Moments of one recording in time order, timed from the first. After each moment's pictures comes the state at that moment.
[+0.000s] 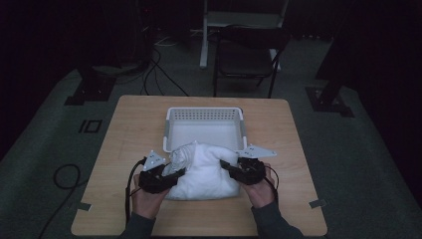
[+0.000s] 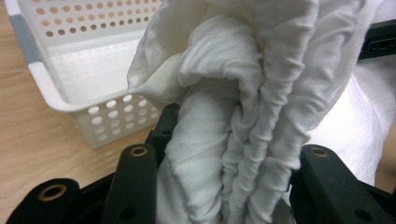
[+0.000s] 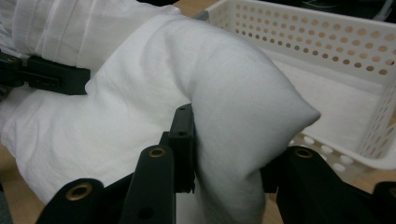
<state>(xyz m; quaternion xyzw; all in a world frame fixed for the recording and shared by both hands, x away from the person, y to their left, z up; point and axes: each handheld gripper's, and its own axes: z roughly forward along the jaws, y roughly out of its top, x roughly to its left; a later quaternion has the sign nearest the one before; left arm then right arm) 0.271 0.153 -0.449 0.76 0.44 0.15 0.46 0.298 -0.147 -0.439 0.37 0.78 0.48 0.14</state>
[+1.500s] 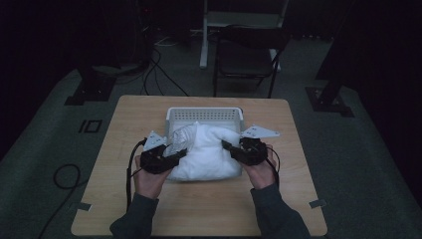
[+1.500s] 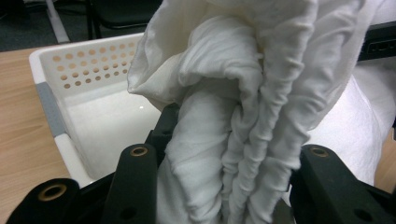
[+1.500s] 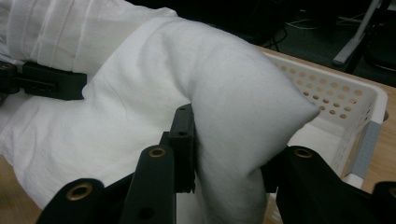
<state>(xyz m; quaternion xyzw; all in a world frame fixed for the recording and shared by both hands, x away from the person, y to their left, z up) 0.305 0.150 -0.417 0.74 0.43 0.17 0.48 0.332 -0.147 -0.401 0.37 0.77 0.49 0.18</state>
